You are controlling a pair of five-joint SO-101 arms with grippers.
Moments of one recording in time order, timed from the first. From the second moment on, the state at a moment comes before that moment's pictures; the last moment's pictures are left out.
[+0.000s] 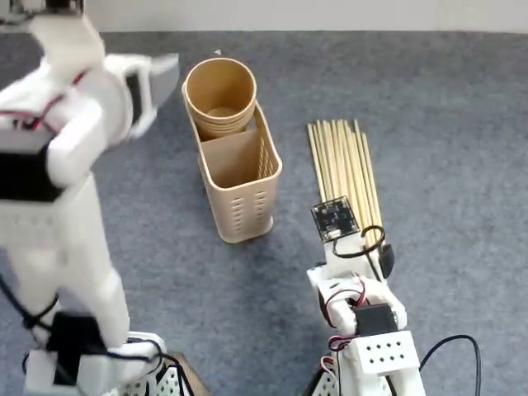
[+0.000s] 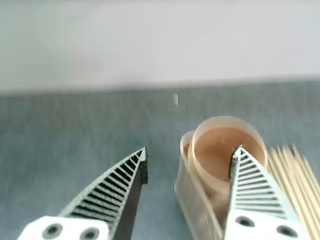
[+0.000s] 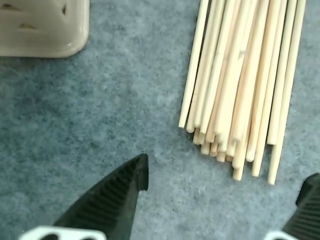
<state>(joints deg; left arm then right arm) -2.9 -11.3 -44.4 95.6 6.8 -13.5 -79.1 88.7 48.7 10.0</state>
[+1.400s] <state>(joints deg) -8.9 -71.9 71.3 48.7 0.0 6.3 14.2 16.3 56.2 27.5</state>
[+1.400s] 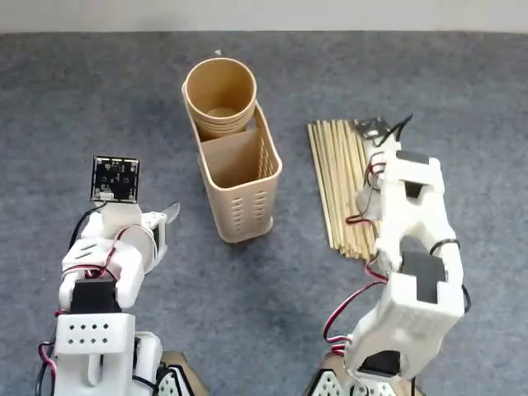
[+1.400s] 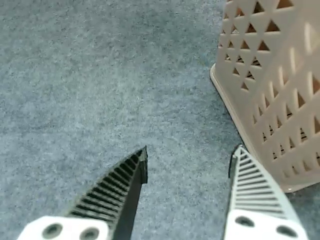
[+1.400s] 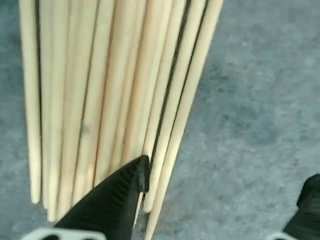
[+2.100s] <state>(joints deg) -8.9 -71.9 71.3 48.7 0.0 7.6 22.2 13.7 53.1 27.5</state>
